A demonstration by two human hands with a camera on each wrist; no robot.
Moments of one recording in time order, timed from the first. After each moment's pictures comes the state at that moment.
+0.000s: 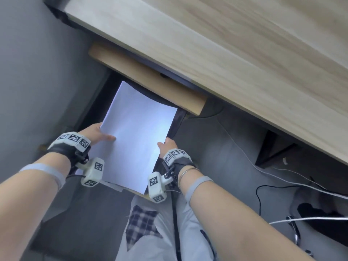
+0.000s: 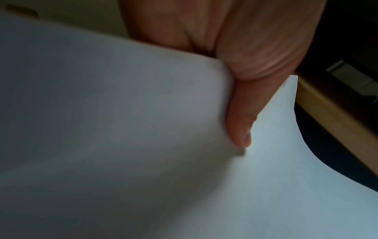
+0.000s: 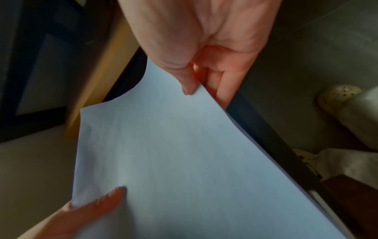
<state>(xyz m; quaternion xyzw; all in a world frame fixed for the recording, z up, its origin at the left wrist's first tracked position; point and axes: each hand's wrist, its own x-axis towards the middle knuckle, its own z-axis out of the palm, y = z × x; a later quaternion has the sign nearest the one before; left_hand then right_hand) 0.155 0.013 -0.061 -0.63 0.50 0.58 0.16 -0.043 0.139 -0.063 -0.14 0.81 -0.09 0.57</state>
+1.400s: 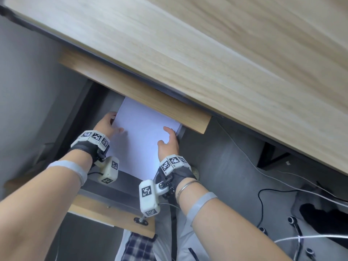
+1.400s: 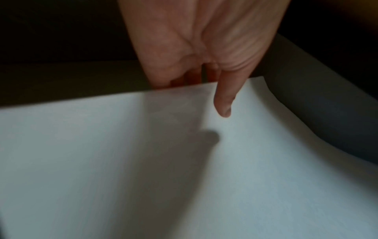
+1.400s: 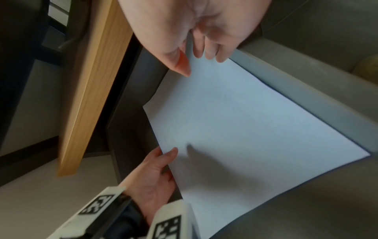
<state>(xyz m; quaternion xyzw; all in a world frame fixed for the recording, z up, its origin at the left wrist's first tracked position) 0.078 -0.047 -0.169 -0.64 0.58 0.49 0.09 -0.065 0.087 -0.106 -0.07 0.80 -0.32 0.50</state>
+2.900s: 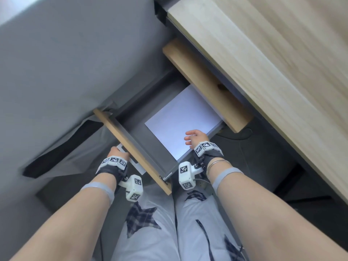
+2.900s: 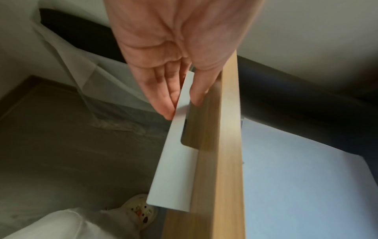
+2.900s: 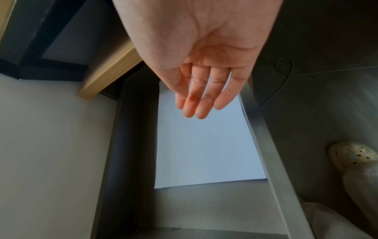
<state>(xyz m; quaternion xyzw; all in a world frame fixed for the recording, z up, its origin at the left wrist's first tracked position) 0.214 0.143 -0.093 -0.84 0.28 0.46 0.11 -0.039 0.112 -0.069 -0.22 0.77 -0.14 0.58</state>
